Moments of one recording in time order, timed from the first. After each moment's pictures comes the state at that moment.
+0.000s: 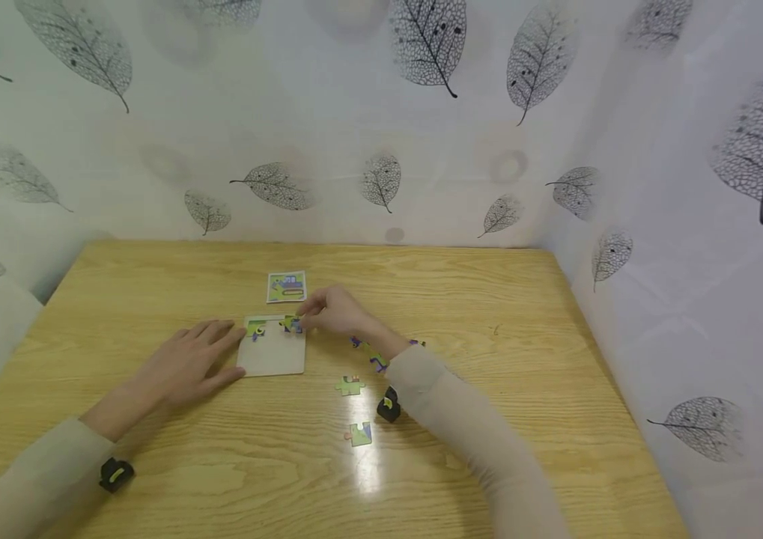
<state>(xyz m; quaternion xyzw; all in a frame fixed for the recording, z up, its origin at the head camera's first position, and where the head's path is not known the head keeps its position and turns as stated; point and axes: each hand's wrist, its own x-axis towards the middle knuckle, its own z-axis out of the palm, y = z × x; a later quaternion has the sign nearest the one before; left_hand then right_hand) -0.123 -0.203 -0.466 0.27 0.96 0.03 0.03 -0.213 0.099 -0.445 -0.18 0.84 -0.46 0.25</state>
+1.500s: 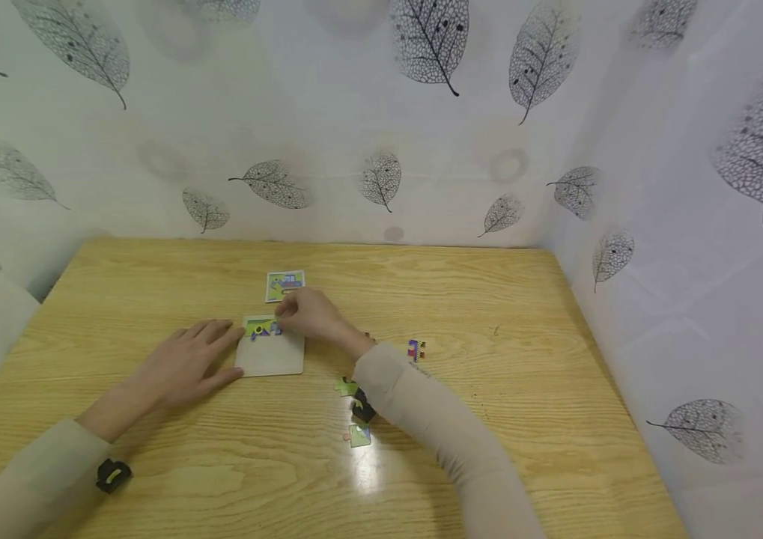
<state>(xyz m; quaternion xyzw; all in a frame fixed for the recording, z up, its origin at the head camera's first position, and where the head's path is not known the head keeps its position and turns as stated) -0.121 -0.204 -0.468 0.27 0.96 0.04 0.04 -0.211 0.047 -0.458 -0.16 0.88 -0.39 0.20</state>
